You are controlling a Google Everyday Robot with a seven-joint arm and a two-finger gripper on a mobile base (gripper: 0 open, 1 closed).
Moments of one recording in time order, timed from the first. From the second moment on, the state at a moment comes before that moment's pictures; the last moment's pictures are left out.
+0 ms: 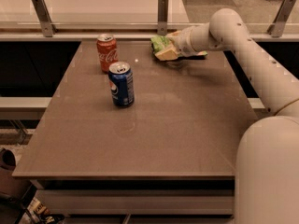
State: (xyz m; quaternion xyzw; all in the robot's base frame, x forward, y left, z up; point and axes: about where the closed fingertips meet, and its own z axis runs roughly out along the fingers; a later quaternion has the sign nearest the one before) arm 0.826 -0.068 0.842 -0.52 0.69 0.12 0.48
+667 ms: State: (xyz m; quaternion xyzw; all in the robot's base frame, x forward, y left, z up) arm 0.828 -0.064 0.860 -0.53 0.69 0.11 0.49
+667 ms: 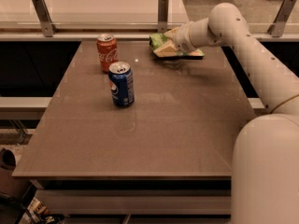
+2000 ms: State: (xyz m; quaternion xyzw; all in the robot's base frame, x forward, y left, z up) arm 0.811 -0.059 0.984 -0.56 0.60 0.04 0.57
